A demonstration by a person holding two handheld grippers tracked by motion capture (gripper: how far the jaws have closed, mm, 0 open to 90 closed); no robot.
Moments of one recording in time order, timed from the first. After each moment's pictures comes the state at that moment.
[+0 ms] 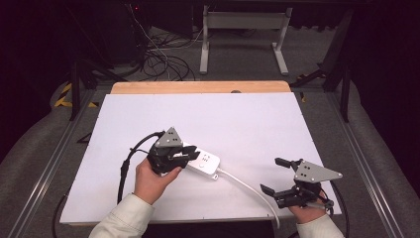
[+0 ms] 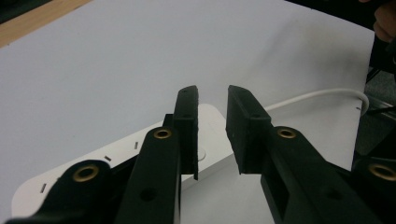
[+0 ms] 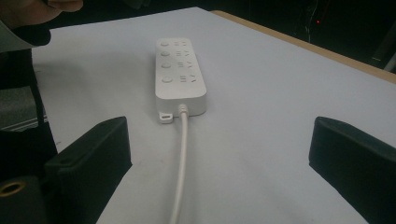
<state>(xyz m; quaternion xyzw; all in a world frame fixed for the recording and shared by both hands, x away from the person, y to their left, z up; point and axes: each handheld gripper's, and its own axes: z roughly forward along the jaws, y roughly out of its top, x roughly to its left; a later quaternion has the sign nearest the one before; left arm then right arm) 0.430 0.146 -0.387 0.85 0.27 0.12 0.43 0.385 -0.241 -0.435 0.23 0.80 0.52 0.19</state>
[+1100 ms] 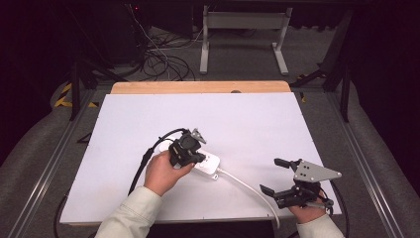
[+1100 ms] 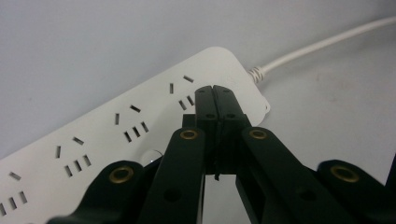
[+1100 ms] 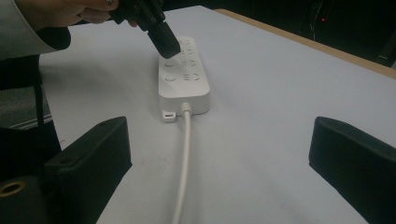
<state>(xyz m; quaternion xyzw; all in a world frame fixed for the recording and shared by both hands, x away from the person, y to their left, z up) 0.472 0.102 -0.414 0.92 0.28 0.06 0.27 0.386 -0.241 -0.436 0.23 0.80 0.53 0.18</state>
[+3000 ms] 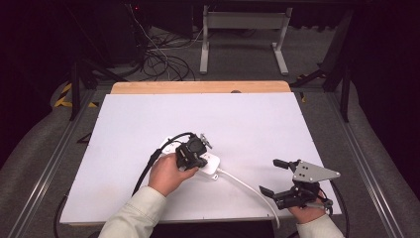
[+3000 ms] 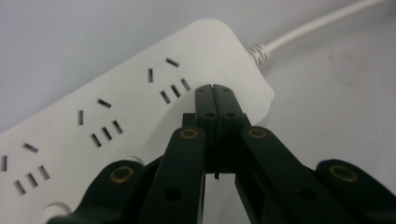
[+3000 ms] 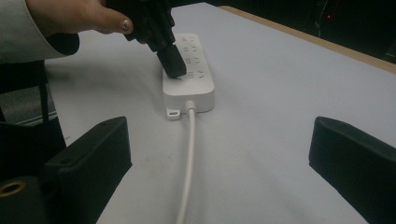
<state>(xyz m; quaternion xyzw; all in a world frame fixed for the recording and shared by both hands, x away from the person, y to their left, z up) 0.479 0.086 -0.434 0.94 0.27 0.03 0.22 0.386 -0.240 -0.437 0.22 0.80 0.52 0.17</state>
